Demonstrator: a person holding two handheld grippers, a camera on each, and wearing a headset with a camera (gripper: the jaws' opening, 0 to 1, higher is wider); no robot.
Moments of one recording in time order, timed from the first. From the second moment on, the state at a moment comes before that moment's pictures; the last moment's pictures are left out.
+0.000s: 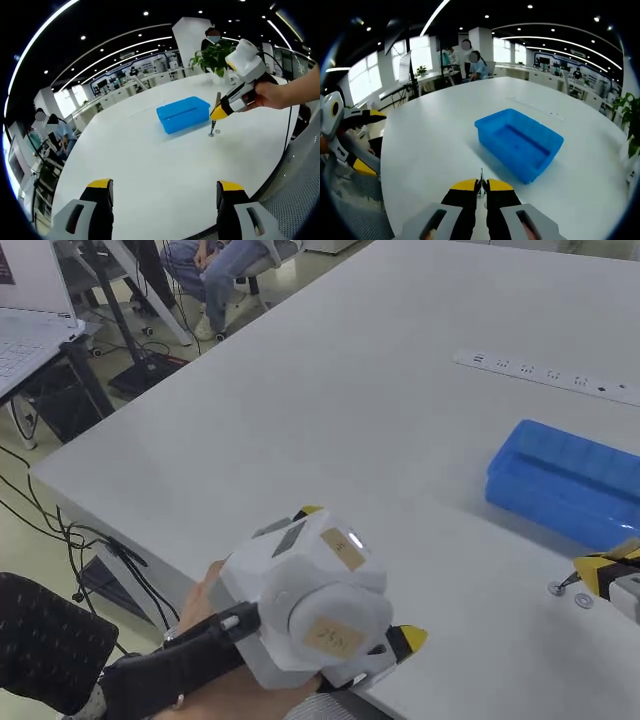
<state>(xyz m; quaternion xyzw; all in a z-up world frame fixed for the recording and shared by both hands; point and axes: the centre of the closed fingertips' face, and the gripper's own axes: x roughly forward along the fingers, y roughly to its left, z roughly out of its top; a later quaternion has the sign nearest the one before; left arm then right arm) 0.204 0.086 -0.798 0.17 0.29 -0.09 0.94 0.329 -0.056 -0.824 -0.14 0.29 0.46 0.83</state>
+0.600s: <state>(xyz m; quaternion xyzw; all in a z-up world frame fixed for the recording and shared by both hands) 0.205 0.087 -0.798 0.17 0.29 -0.09 0.94 0.335 -0.059 -0.809 -0.12 0.29 0.45 0.84</state>
